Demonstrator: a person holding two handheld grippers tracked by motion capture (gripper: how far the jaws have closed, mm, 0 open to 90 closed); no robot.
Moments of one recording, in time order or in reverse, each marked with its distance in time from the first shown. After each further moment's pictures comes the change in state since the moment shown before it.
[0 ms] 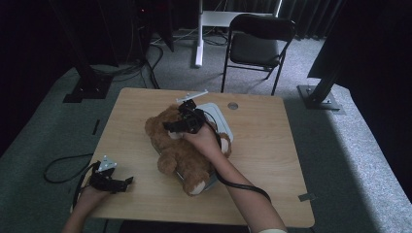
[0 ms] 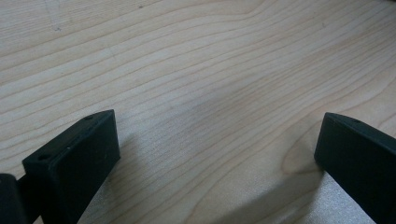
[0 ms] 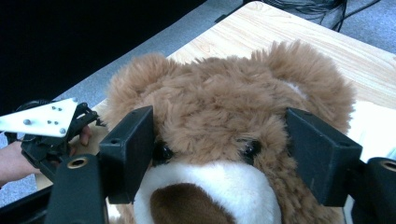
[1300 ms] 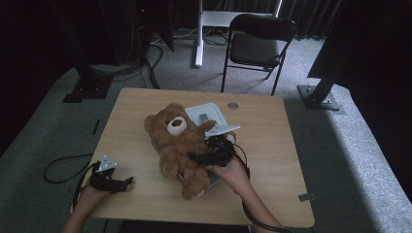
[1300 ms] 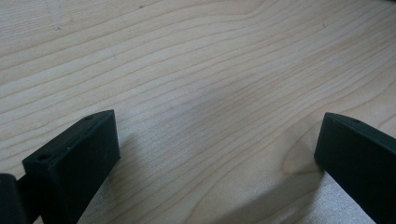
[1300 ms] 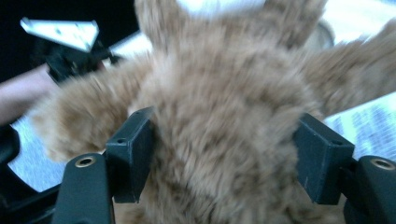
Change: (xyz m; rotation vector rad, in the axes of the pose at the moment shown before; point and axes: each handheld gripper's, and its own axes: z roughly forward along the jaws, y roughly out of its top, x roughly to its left) left arm -0.001 0.000 0.000 -0.001 0.001 -0.006; right arm 0.007 -0.097 -0.070 -0.017 0.004 -0.010
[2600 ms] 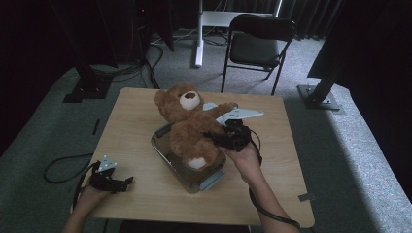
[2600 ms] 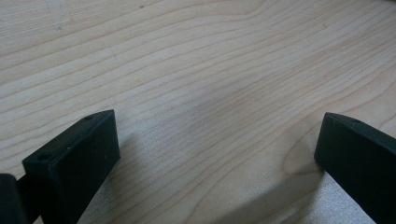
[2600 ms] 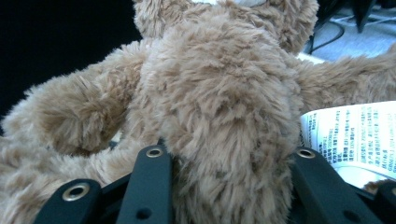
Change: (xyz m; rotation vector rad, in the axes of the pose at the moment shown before) left arm 0.000 0.000 0.000 0.002 0.002 0.003; right arm -0.018 0.028 -0.042 -0.143 -0.039 0.006
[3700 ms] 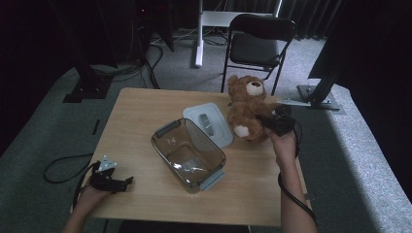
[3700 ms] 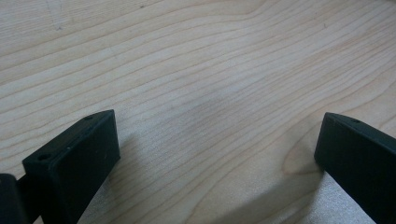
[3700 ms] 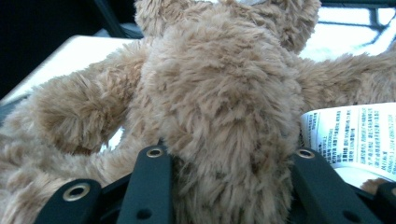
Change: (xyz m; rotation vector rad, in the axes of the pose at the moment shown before) left arm 0.000 0.000 0.000 0.000 -0.001 -0.003; right arm -0.147 -0.031 -0.055 -0.010 -0.391 0.288
